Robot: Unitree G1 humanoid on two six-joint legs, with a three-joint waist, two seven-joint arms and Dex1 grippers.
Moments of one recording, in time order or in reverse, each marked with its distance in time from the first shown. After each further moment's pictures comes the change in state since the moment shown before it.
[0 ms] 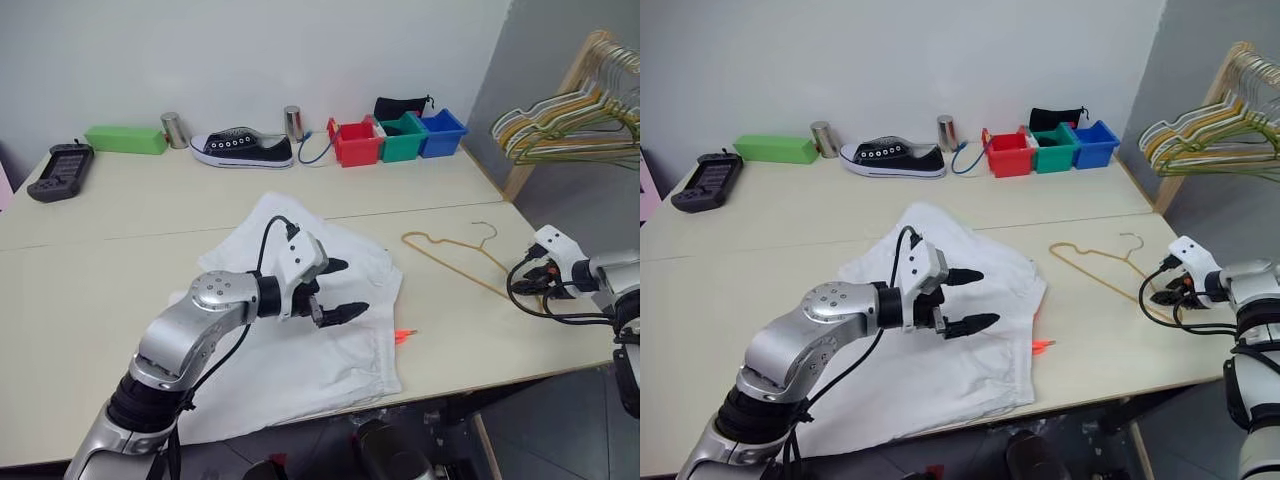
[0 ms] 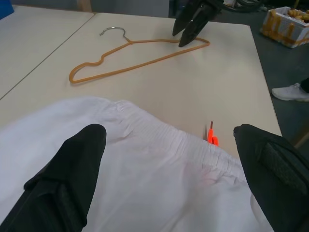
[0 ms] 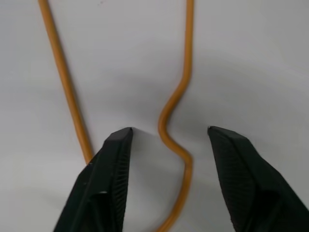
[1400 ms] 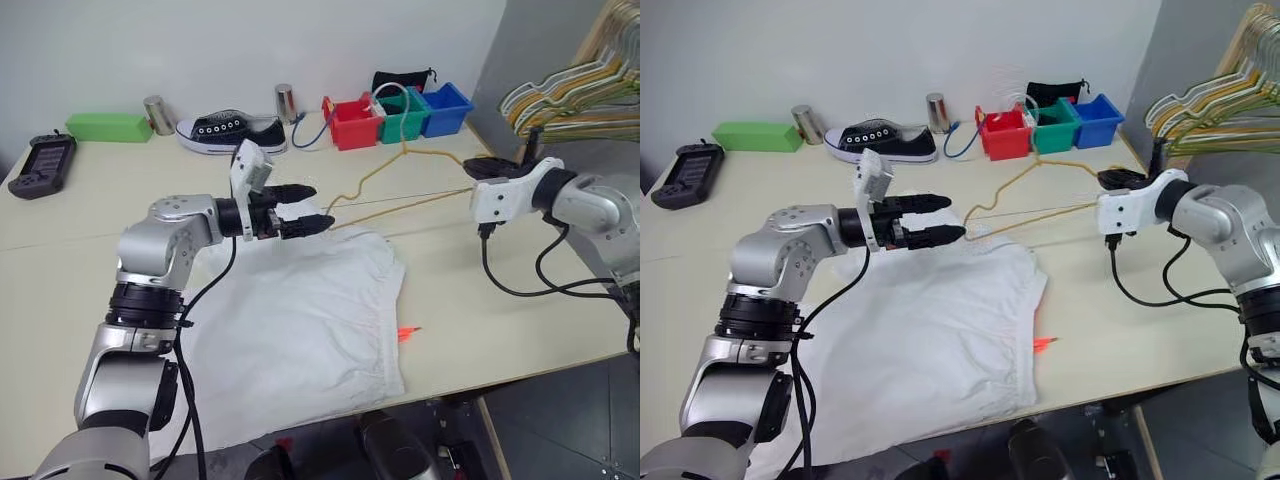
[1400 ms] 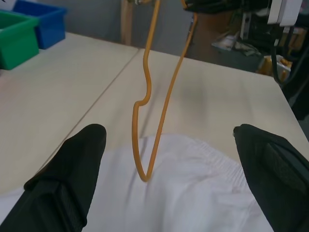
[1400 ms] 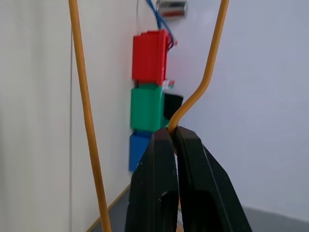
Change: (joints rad) left arm -0.399 -0.025 0.128 0.689 0.002 -0.201 -0.303; right arm 0.039 -0.073 0.062 -0.817 -0.365 -0.799 -0.547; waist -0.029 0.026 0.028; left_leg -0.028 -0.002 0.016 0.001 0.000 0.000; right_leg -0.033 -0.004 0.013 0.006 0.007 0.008
